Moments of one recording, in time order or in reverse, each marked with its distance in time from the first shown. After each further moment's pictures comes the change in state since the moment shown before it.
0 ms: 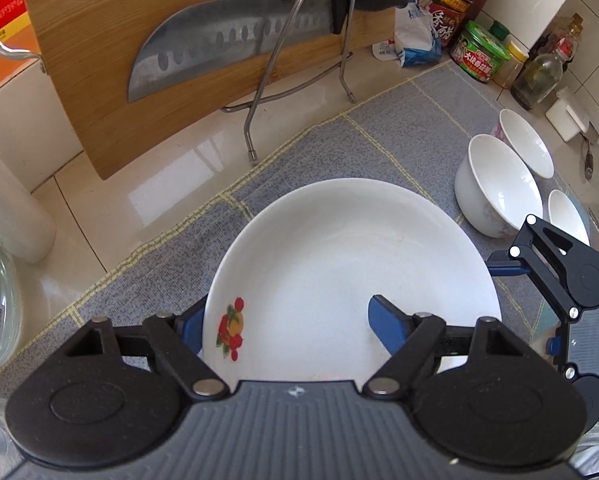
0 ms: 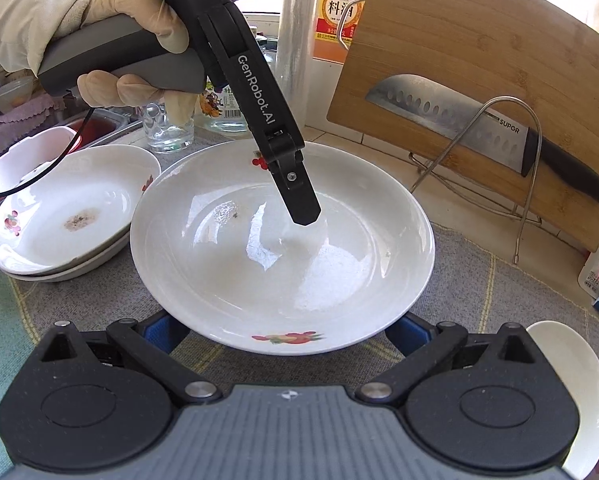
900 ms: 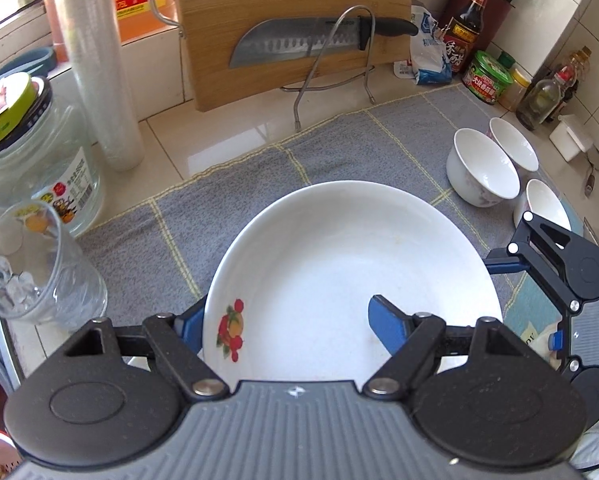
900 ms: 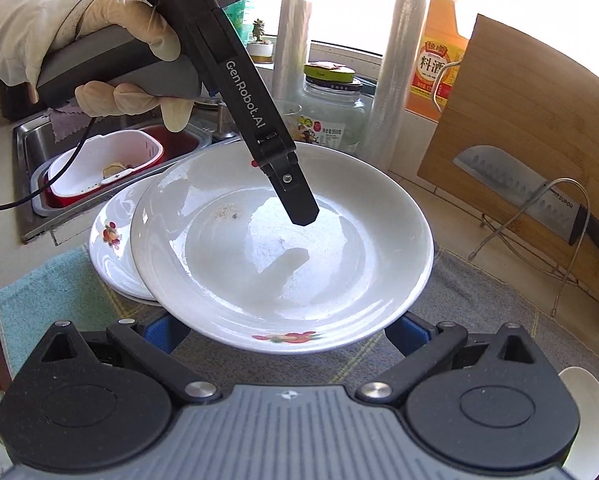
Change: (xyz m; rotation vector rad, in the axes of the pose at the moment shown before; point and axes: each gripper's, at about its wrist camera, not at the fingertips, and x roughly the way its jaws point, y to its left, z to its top) left arm -0.083 -0.002 -0.095 -0.121 -0.098 0.085; right arm -0.031 0.079 0.020 -0.123 -0.044 0.111
